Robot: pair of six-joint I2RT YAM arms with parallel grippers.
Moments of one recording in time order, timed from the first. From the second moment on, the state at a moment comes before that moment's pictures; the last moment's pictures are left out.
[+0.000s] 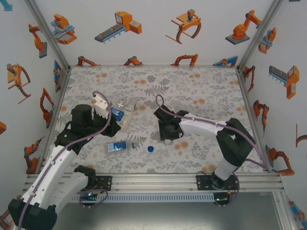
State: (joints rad) left arm -0.35 0.79 0.73 -0.53 0.30 0.03; right arm 0.84 1.67 1.05 -0.63 0.09 0.66
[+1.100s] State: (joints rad) left arm -0.35 0.80 0.73 -0.53 0.30 0.03; right arm 0.78 1.61 0.82 -0.28 -0.10 0.76
